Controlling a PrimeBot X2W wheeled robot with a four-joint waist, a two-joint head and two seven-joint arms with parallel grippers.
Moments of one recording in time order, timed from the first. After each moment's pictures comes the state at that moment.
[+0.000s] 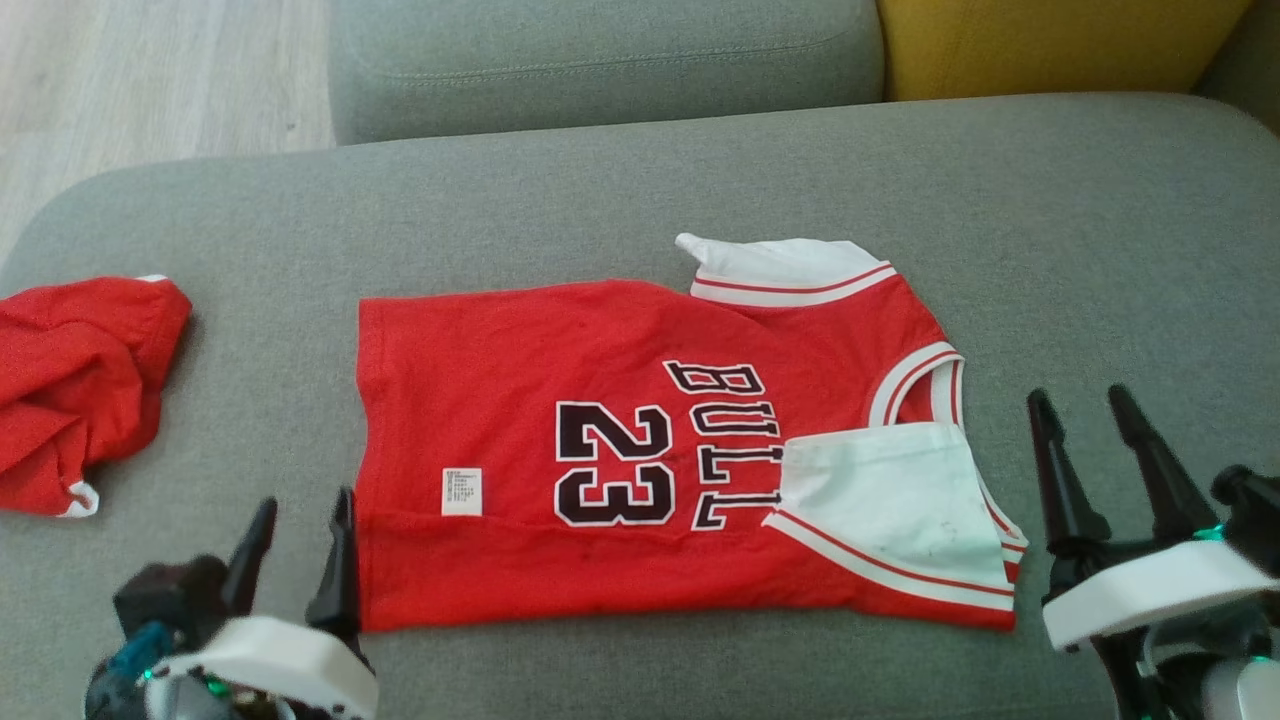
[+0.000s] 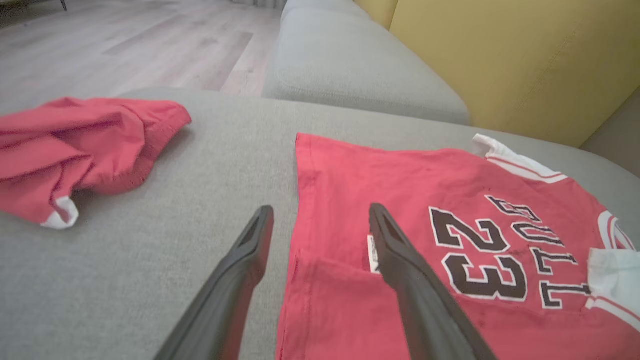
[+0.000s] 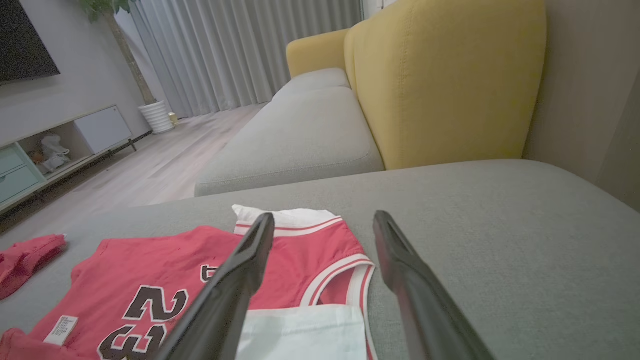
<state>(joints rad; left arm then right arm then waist) 0.15 0.25 -0.21 -0.02 -0.43 0.17 -0.06 0.11 -0.10 -0.02 -0.17 0.29 0.12 0.13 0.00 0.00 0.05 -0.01</state>
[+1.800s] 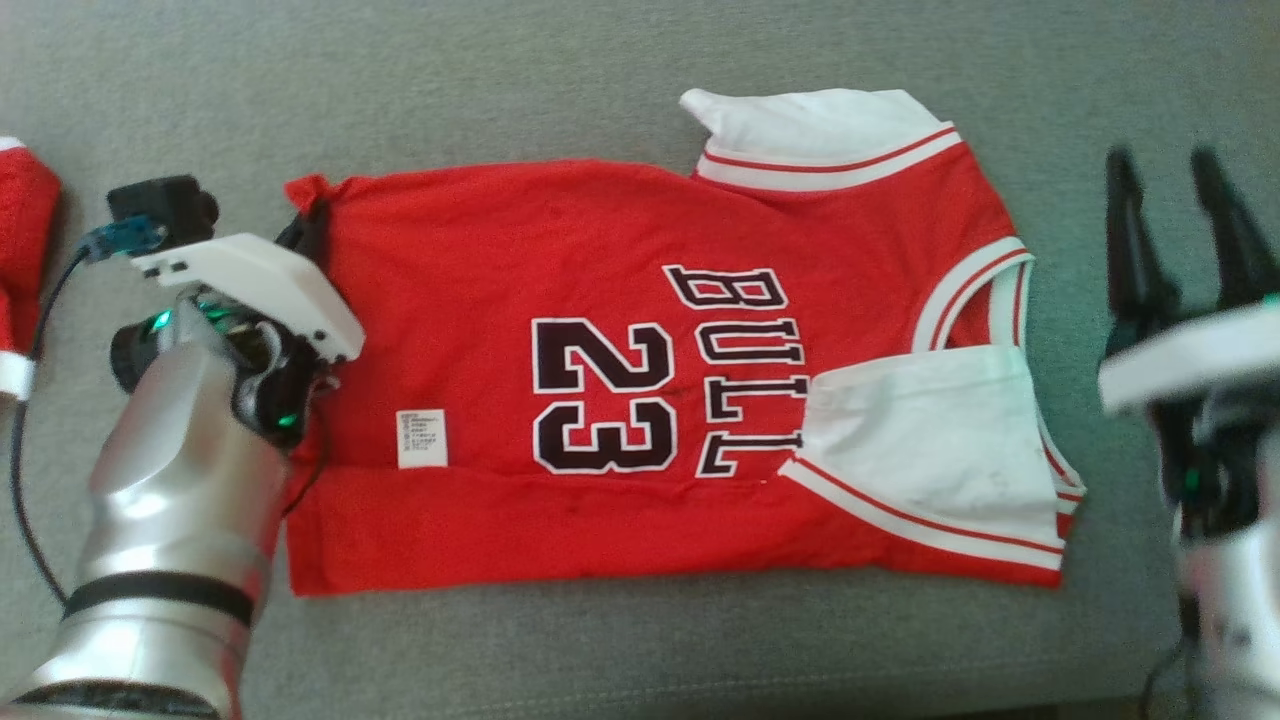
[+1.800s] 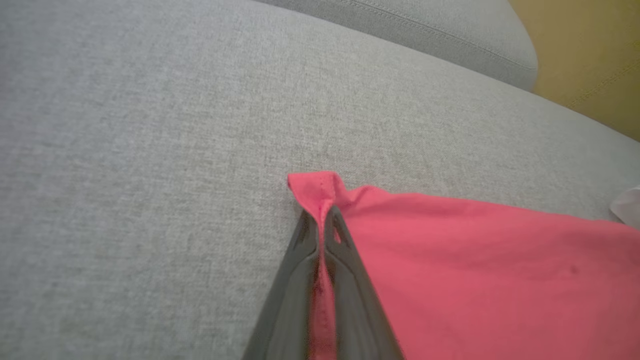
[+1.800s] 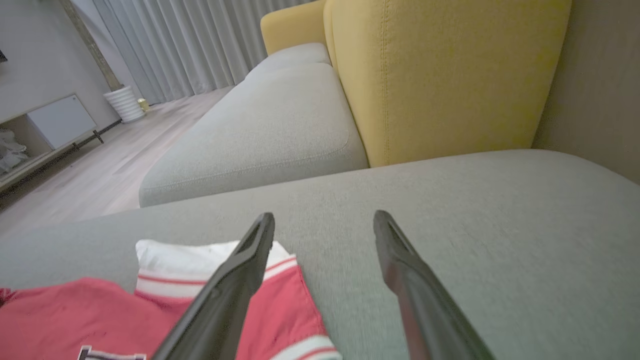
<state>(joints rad) -0.76 0.16 -0.25 0.95 -0.57 -0.10 -0.01 -0.28 -0.17 -0.04 0.04 0.36 0.12 0.11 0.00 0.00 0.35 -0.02</state>
